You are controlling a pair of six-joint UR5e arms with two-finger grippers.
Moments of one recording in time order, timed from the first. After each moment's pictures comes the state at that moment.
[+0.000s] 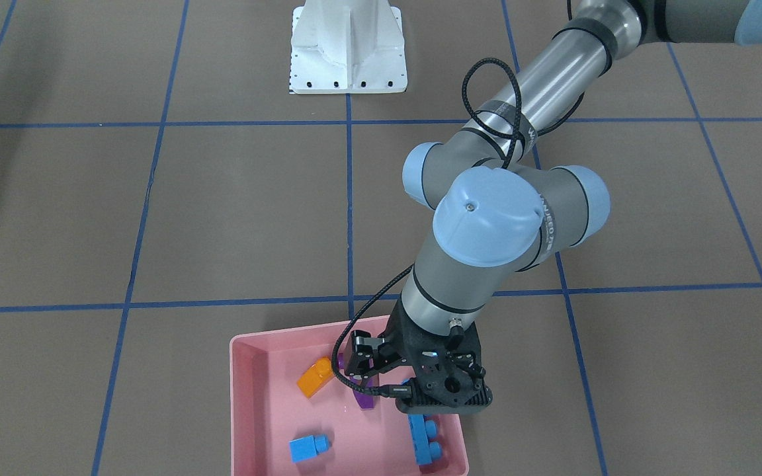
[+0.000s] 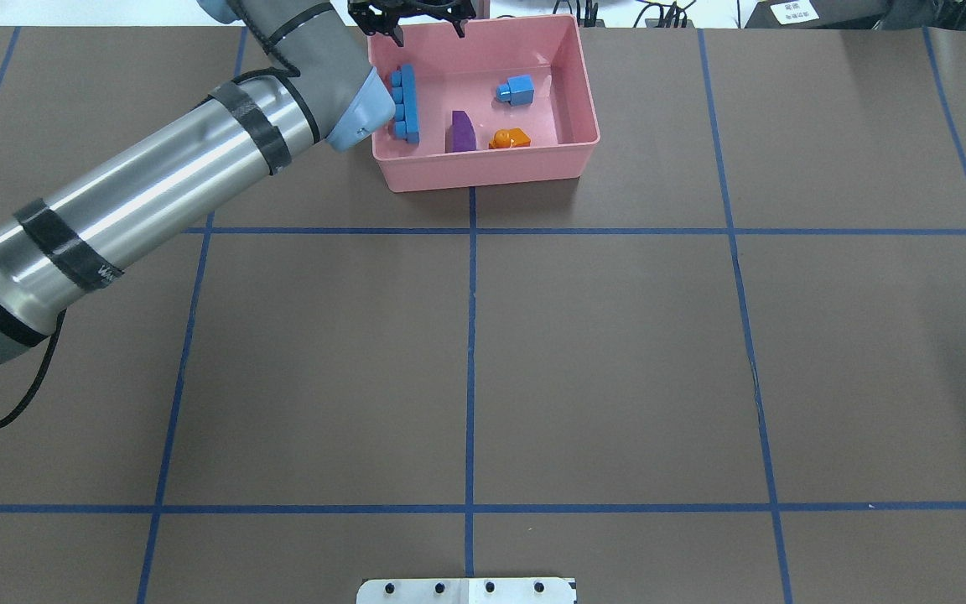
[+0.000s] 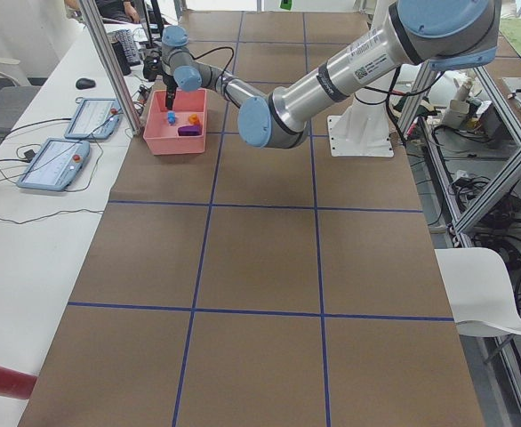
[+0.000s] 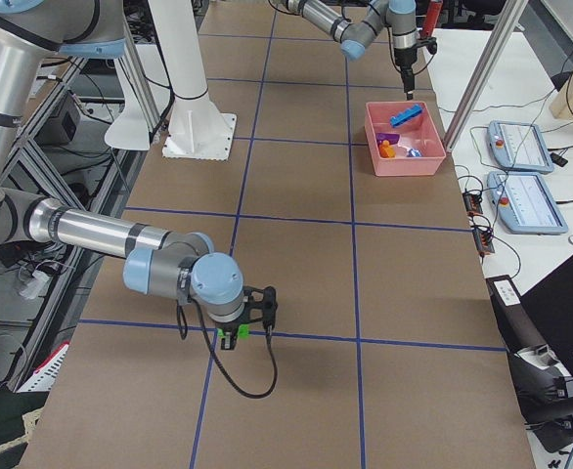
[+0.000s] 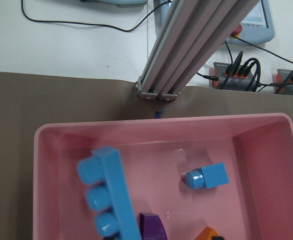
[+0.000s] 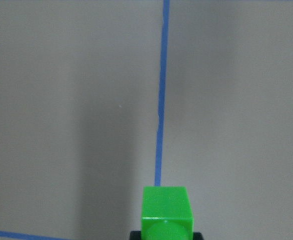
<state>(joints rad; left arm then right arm) -0.91 -2.71 -0.94 -2.07 -2.05 -1.07 1.68 -1.86 1.95 -1.76 2.44 -0.18</state>
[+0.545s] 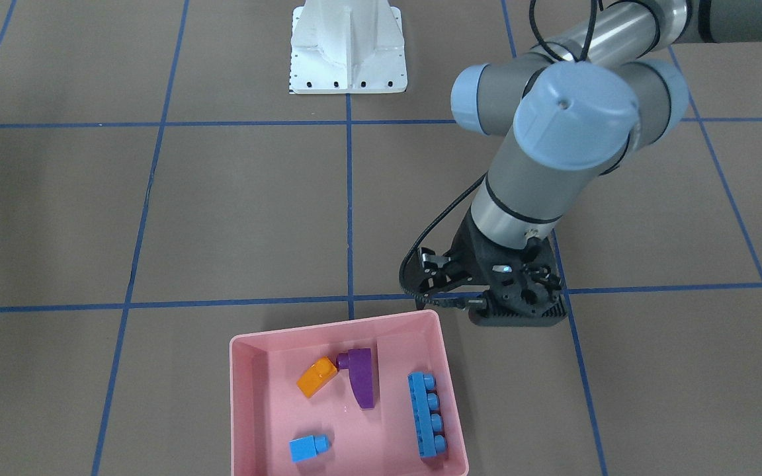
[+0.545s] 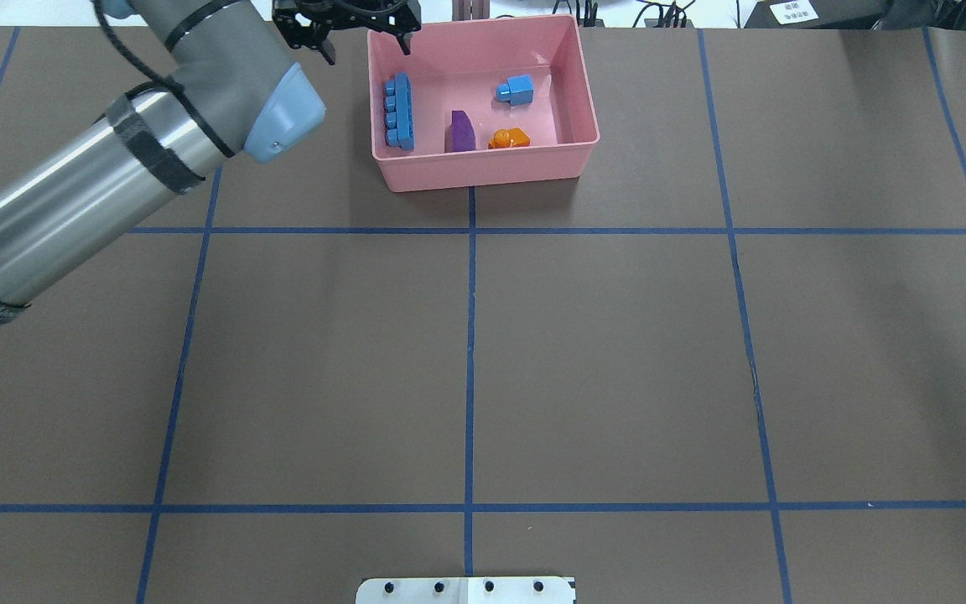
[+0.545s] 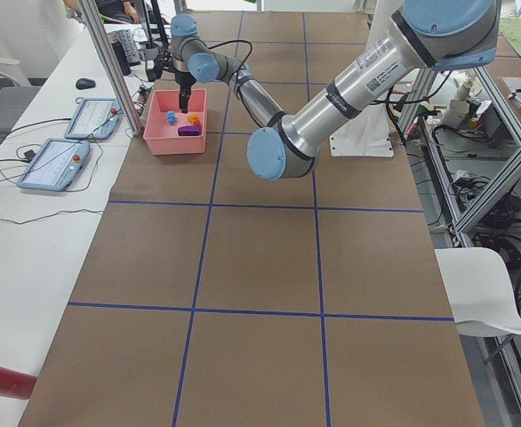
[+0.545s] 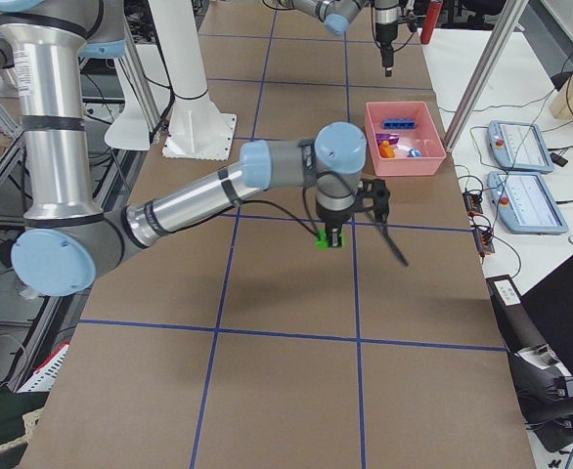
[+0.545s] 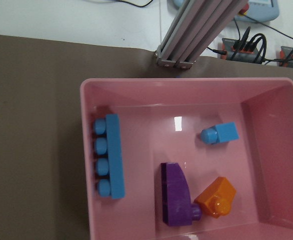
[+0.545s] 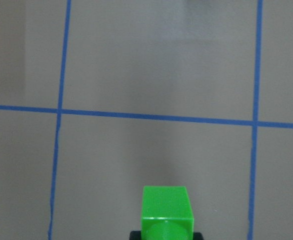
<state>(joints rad) -0.95 -2.47 -1.48 -1.54 -2.13 -0.90 1.47 -1.36 1.93 -1.94 2.45 0.15</state>
